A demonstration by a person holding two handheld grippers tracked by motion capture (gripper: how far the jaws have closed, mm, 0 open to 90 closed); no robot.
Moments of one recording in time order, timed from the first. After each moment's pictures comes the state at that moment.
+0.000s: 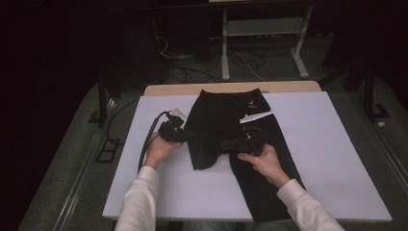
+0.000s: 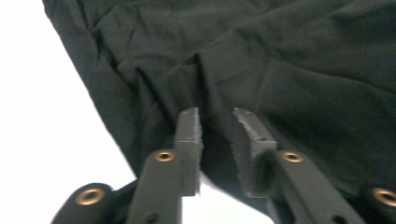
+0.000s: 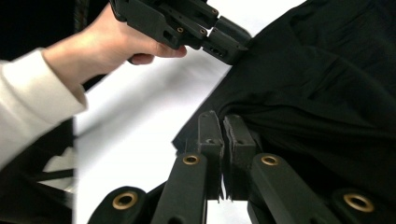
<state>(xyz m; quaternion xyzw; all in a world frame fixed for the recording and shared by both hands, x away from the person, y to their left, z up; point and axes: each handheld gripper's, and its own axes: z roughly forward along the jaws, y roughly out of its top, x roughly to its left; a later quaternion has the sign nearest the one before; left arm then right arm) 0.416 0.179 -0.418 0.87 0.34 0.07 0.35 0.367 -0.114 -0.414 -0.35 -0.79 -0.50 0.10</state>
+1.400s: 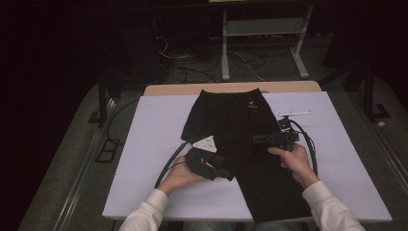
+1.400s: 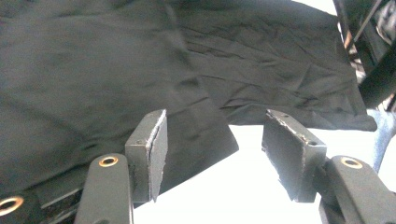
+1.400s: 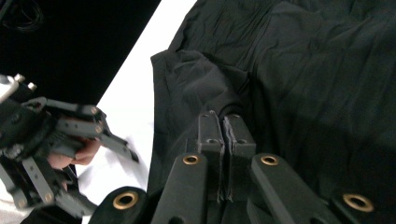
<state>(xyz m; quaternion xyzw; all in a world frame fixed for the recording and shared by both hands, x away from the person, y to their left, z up) 0.326 0.091 -0.433 0.90 0.14 -0.04 0.41 0.386 -0.213 -0.440 -0.50 -0.70 -0.49 0.15</state>
